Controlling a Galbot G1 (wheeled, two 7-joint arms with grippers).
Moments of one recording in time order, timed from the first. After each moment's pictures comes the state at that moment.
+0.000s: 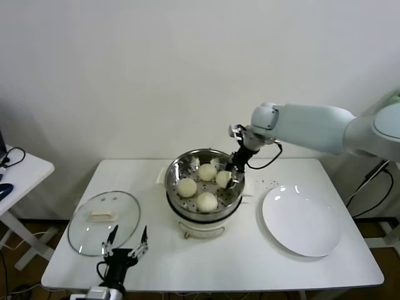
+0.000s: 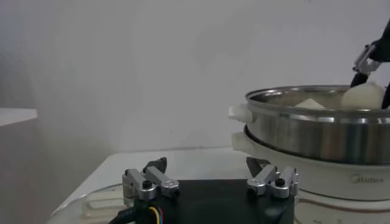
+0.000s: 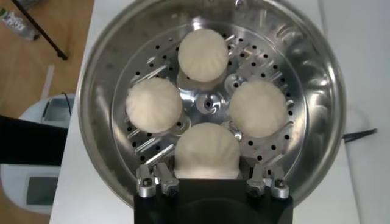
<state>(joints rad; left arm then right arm) 1.72 -1.47 -0.54 -2.05 -0.05 -0.01 -0.04 0.70 1.20 -1.77 1.02 1.06 -0.25 -1.00</state>
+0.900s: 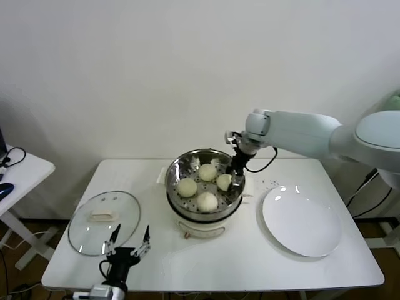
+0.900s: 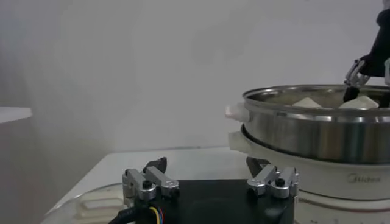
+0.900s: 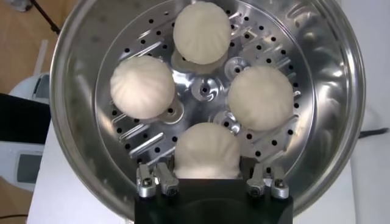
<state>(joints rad) 1.71 -1.46 -0.53 -2.04 -0.05 -0.01 -0.04 0.64 1.24 -1.74 0.95 0.95 -0.24 -1.02</state>
